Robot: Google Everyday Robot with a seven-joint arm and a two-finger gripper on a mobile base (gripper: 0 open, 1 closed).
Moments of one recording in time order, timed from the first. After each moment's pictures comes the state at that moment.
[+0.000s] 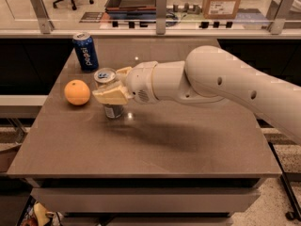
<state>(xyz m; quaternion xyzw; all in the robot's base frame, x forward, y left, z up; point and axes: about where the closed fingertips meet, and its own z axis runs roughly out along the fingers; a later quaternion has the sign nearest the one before) 0.533 0.110 0.897 -0.50 0.64 0.31 0.49</state>
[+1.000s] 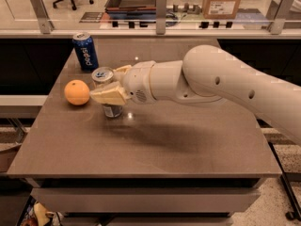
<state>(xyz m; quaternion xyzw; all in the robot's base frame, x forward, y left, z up) 0.529 0.116 0.900 -0.50 0.64 0.31 0.49</state>
